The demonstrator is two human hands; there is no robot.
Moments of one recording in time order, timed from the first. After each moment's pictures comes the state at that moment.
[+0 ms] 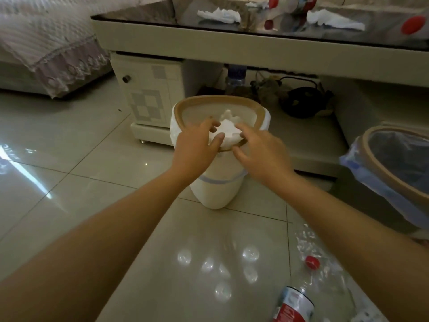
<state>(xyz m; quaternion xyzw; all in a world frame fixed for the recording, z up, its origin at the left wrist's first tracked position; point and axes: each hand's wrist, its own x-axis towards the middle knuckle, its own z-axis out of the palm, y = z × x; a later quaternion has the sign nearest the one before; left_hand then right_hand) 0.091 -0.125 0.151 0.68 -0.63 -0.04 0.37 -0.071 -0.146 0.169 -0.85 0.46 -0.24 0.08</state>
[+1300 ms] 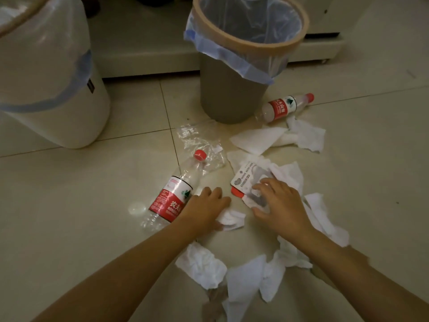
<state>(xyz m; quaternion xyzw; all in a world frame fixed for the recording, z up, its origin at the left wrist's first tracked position) -0.188 0.043 -0.062 0.36 -0.91 -0.17 -0.10 -0.391 0.102 -0.016 -0.69 0.71 0.01 0.13</state>
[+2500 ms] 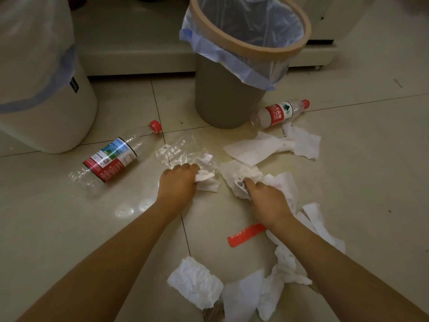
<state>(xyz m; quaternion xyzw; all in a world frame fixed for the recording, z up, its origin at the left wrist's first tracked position) -0.171 -0.029 -0.071 0.54 -0.83 -0.13 0.09 -0.378 0.049 -0.033 -0.70 0.70 0.15 0.06</state>
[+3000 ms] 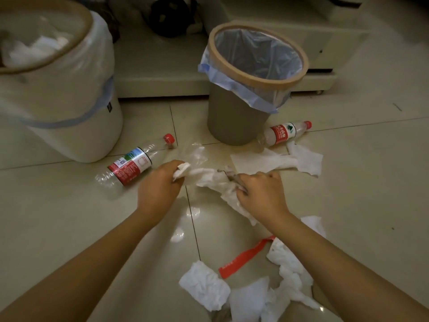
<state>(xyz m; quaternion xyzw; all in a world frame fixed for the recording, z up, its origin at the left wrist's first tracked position) -0.109 -0.014 0.002 0.59 -0.73 -0.22 0.26 -0.331 0.033 0.037 -0.74 0.67 -0.06 -0.05</state>
